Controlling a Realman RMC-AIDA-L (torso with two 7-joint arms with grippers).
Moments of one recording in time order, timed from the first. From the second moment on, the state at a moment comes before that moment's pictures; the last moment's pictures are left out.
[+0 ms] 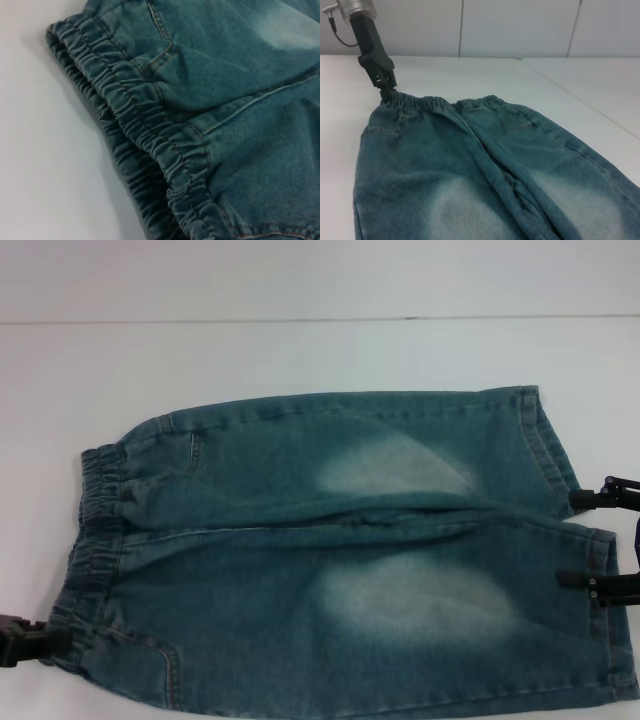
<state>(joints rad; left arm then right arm) -0.37 -2.15 0.48 1.21 2.65 1.78 -1.96 0.36 2.05 -0.52 -0.92 -2.19 -1.78 1.04</state>
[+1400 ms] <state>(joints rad) -0.37 -2.16 0.49 1.20 2.66 1.73 -1.97 0.49 2.01 -0.65 -1.08 -2.70 -1.99 1.62</state>
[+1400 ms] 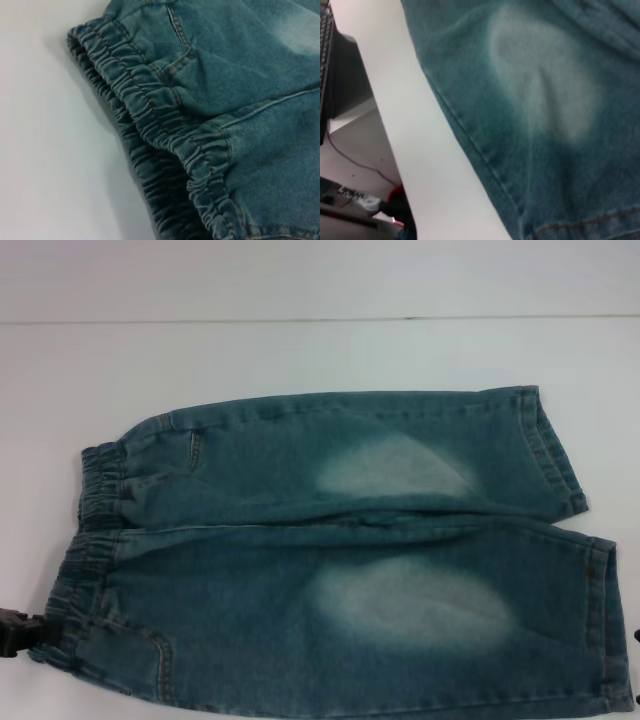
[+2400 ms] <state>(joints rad) -0.37 -2.16 0.49 1.20 2.66 1.74 -1.98 0.49 2.03 -0.76 -1.04 -2.70 -1.98 1.63</state>
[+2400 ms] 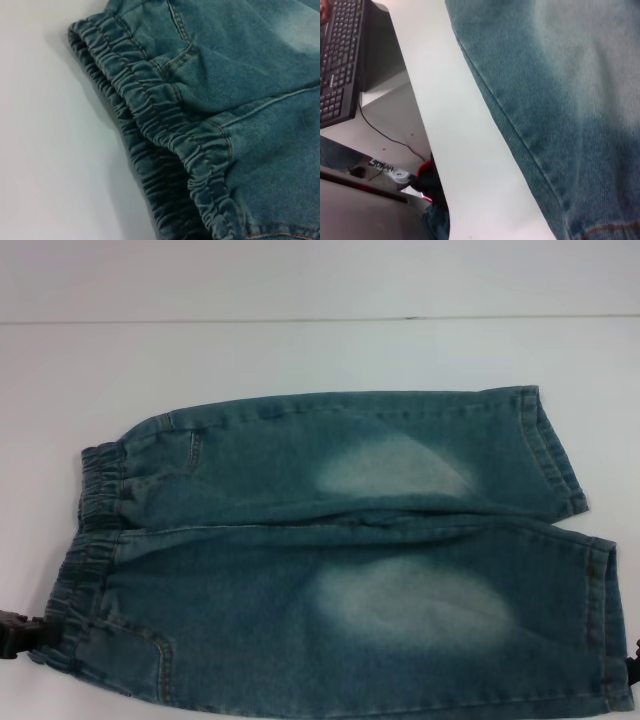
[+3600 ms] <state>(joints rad) -0.37 -2.16 0.49 1.17 2.66 1.74 -1.99 0.50 2.05 -0.74 -1.03 -2.70 -1.94 1.56</state>
